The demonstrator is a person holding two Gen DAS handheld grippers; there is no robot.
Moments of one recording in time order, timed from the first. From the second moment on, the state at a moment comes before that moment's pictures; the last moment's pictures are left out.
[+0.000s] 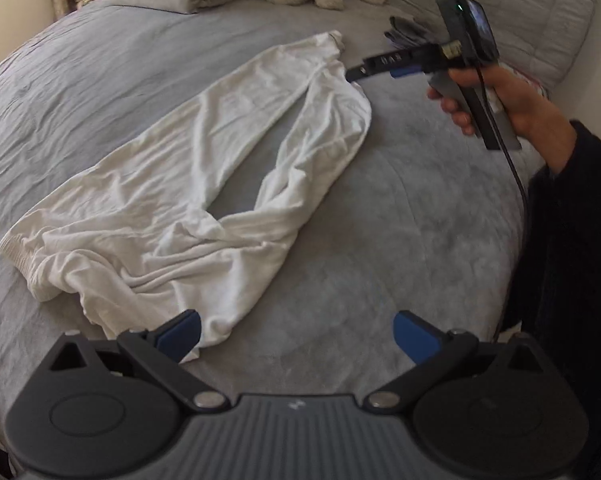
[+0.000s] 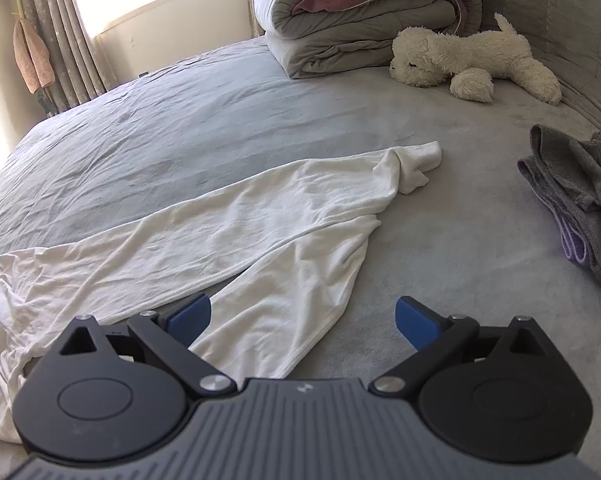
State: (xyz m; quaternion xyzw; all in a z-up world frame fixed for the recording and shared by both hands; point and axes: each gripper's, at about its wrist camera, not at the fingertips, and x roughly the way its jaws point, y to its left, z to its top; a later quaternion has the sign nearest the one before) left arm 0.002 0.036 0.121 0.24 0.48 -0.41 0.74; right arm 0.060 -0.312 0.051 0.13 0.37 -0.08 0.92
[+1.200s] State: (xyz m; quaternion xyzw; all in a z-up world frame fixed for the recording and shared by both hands) left arm 0.105 0.175 0.033 -0.27 0.48 -0.10 0.83; right arm 0.068 -0.326 0.036 0.12 0.39 -0.08 0.91
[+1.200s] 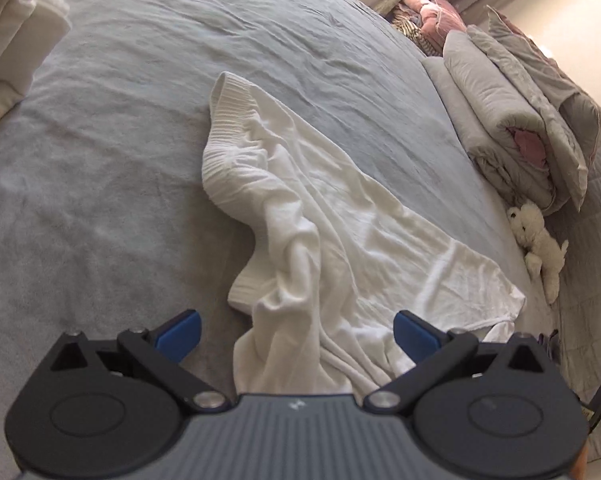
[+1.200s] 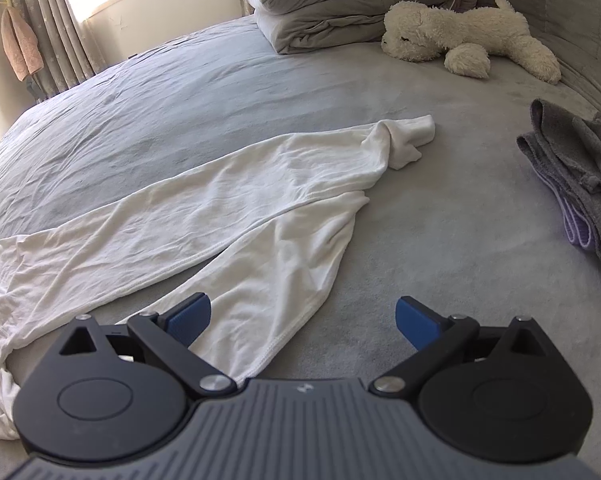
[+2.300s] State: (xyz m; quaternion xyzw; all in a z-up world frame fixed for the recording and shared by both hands) left arm 0.082 0.216 0.062 -0.34 0.37 -0.05 0.86; right arm 0.059 -0.352 0.067 0.12 0.28 -0.14 0.94
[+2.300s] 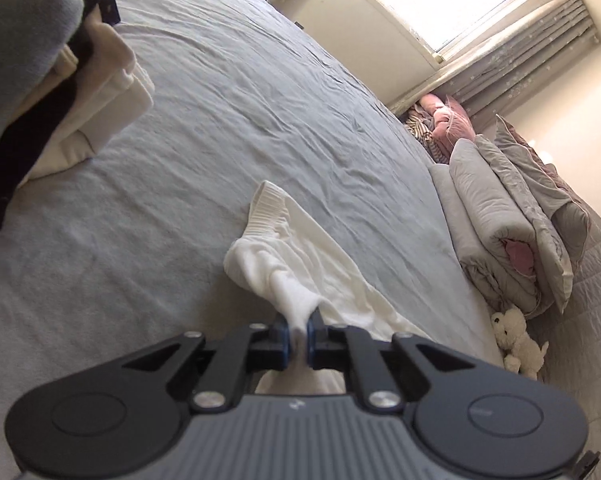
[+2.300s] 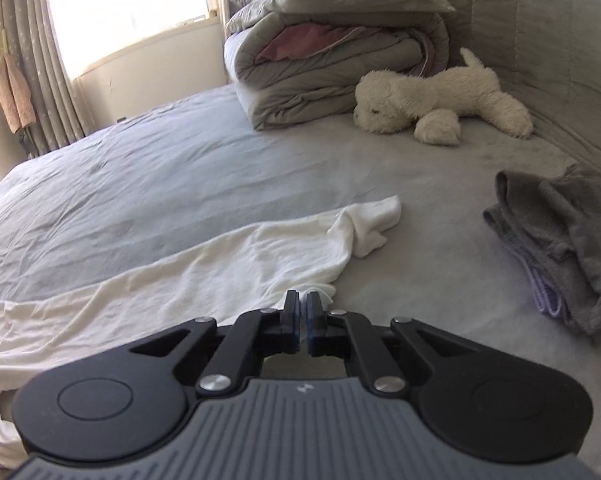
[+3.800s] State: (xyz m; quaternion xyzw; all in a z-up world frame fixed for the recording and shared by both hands) left arm 0.074 0.204 0.055 -0.30 0.40 -0.02 0.86; right arm 0.049 -0.386 0.058 0.10 0.33 -0.21 0.91
